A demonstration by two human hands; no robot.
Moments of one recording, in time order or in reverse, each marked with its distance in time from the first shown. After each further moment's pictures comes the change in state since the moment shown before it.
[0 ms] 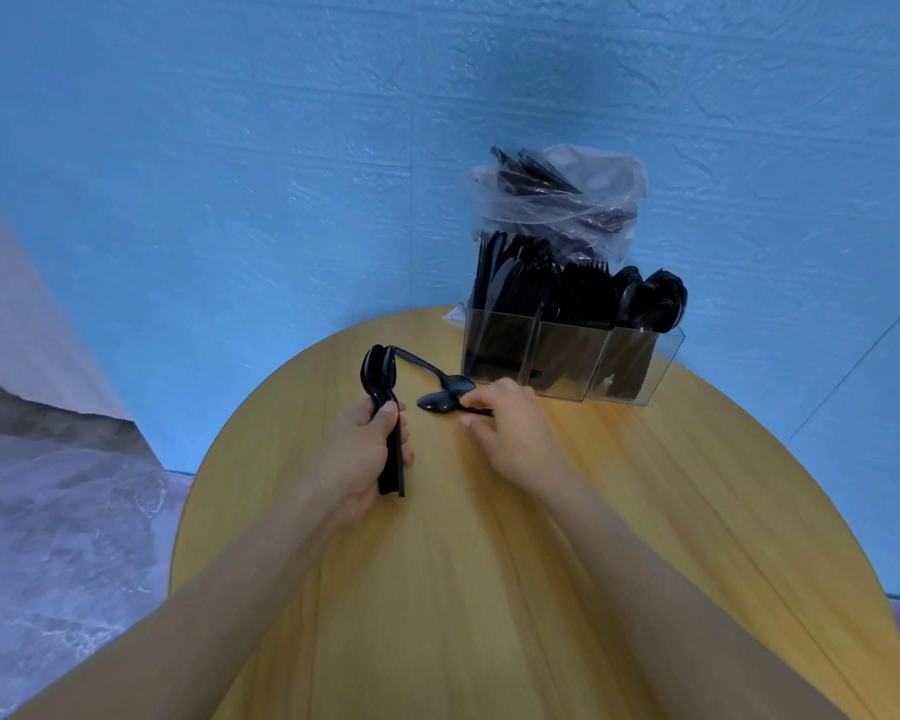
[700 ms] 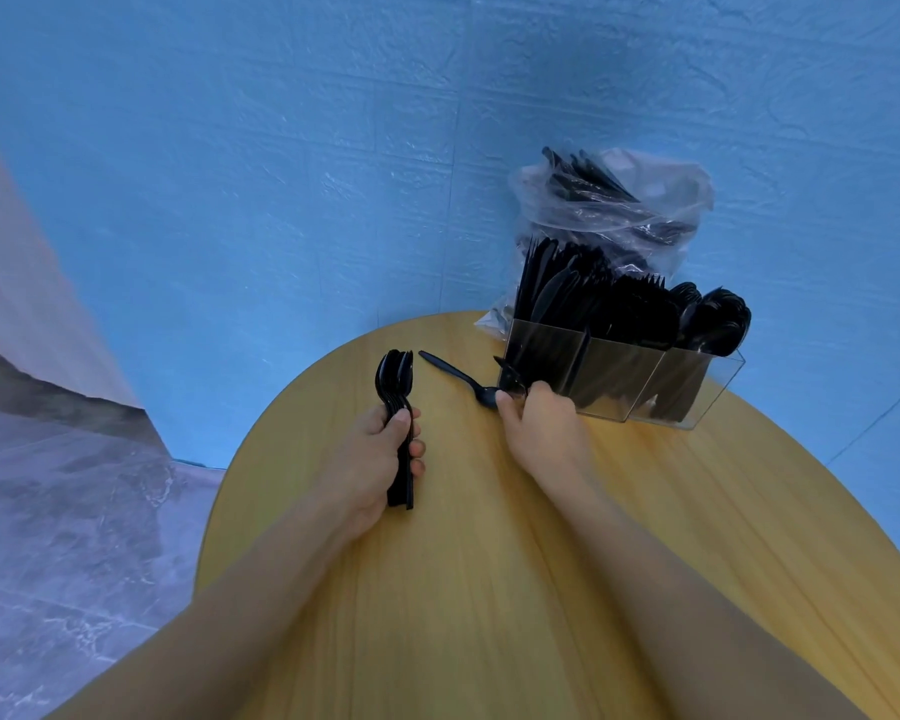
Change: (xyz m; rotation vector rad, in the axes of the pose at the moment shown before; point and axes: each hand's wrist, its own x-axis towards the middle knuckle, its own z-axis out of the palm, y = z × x) left_hand 0.013 0.003 -0.025 -0.041 -0.043 -0.010; right_hand 0.034 -0.005 0.019 -0.094 0.144 0.260
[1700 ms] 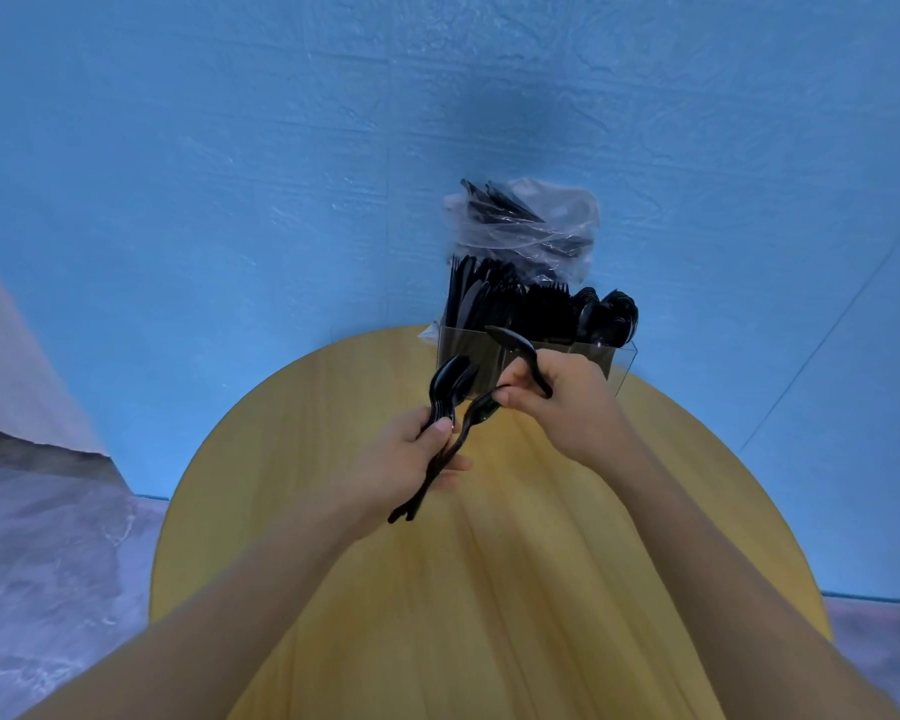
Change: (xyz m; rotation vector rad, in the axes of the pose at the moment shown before) left_hand -0.046 0.006 0.065 0.372 -0.283 0.087; right_hand -0.047 0.028 -0.121 0.350 -0.027 -0.341
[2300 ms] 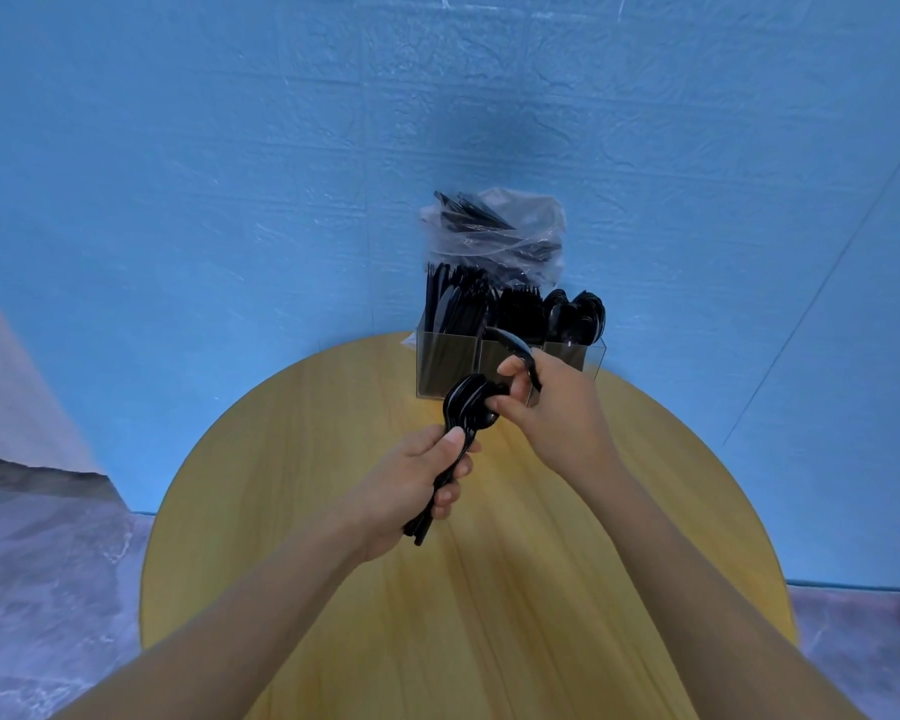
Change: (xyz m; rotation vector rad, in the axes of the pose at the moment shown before) left_hand -0.027 0.008 0.028 -0.083 -0.188 0.001; right_hand -0.020 0.007 -0.003 -0.053 0.168 0.050
